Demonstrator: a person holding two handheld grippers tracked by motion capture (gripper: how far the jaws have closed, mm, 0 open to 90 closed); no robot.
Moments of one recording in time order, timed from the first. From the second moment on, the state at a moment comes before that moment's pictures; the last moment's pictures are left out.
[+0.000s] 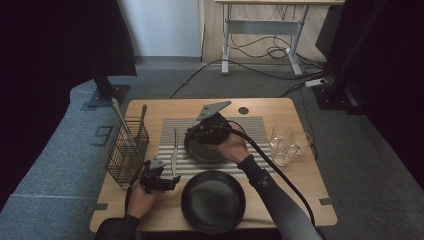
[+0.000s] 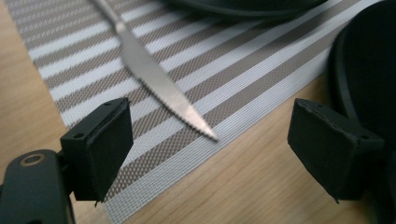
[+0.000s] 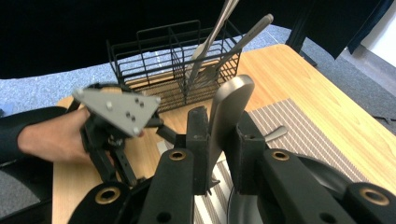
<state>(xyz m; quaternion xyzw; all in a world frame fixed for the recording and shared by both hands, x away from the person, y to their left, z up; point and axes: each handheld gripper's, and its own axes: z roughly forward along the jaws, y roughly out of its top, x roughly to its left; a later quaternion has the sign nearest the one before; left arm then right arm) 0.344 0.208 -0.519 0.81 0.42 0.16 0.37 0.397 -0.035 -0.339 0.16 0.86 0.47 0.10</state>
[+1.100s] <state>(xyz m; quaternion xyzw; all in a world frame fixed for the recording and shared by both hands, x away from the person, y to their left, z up) 0.349 0.148 -0.473 0.84 0.27 0.10 0.46 0.368 -0.050 -0.354 0.13 0.86 0.48 0.08</state>
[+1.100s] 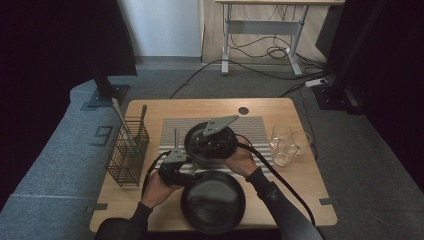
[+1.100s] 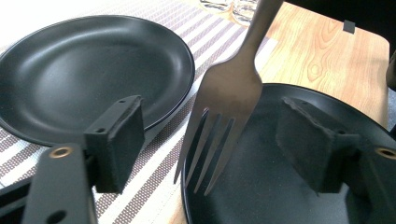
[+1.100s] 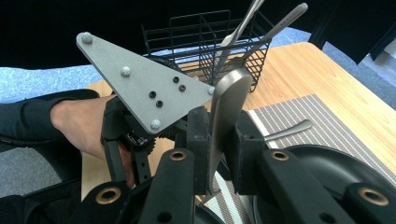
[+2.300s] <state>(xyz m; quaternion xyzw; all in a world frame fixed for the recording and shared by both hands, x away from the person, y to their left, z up) 0.346 0.167 -0.468 0.82 0.28 0.08 0.49 0.374 -0.055 -0.354 0.13 0.86 0.48 0.08</state>
